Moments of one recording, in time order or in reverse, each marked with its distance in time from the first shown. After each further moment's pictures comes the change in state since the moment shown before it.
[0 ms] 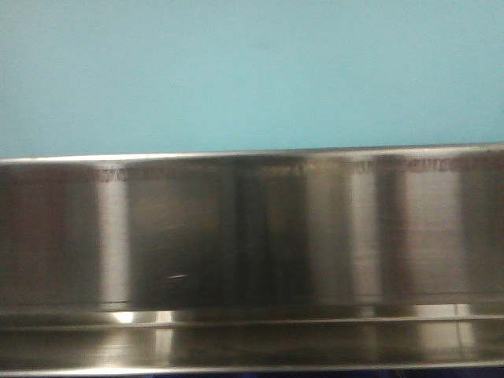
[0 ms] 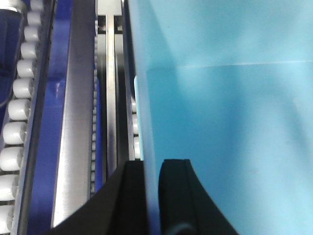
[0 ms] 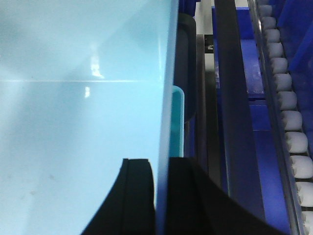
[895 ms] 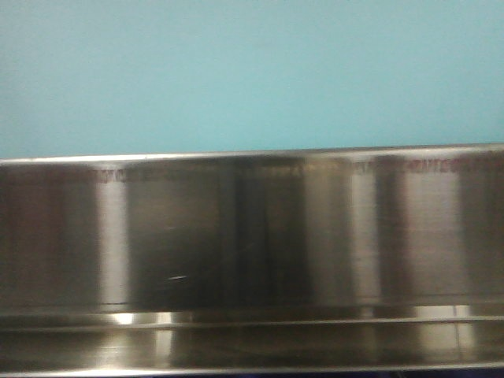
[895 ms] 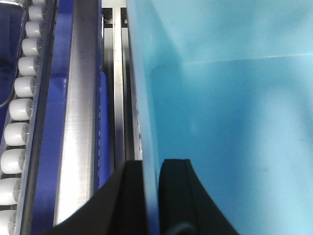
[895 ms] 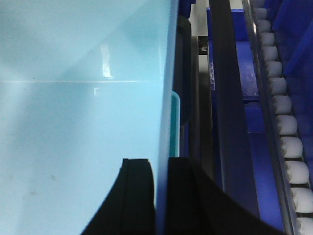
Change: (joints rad) left arm 0.000 0.041 0.014 0.024 -0.012 0.000; right arm 0.000 0.028 0.000 -0.025 -0.008 0.000
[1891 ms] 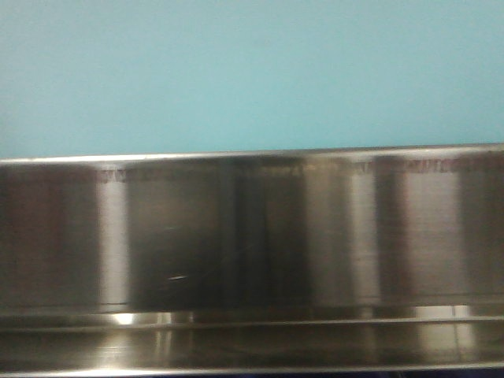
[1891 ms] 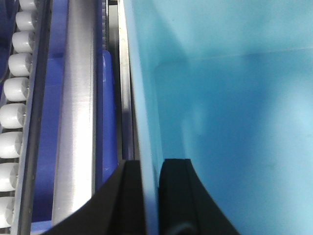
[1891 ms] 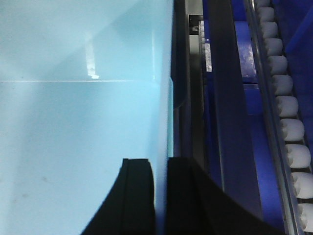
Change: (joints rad) left arm 0.000 0.008 0.091 -0.004 -0.016 0.000; right arm 0.000 0.023 0.069 -0.002 -0.004 0.030
